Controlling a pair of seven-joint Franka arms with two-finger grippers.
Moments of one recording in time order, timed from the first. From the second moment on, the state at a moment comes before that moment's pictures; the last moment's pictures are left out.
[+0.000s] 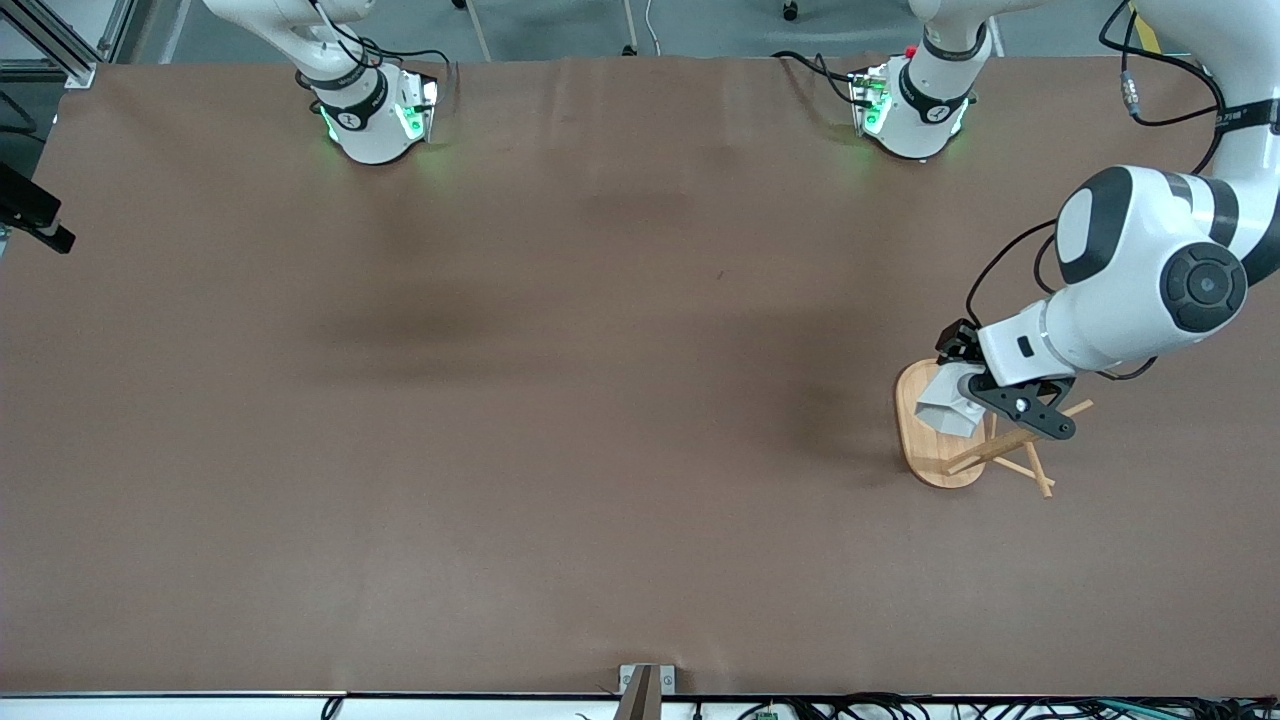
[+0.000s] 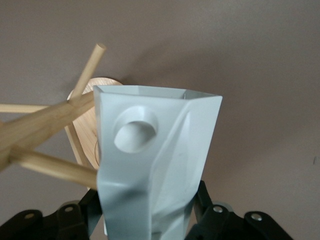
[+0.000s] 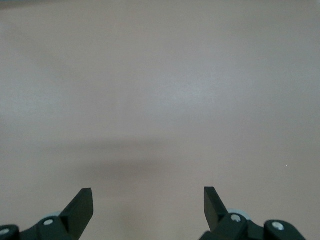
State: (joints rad) left arm 0.22 0.29 -0.39 -1.76 0.02 1.93 0.32; right arm 0.00 -0.05 -0.11 -1.52 0.01 1.54 -0.08
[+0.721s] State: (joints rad) left arm 0.24 0.32 -0.39 -1.72 0.02 1.93 0.32; right arm 0.00 -0.03 -0.11 -1.52 0.02 1.53 -0.05
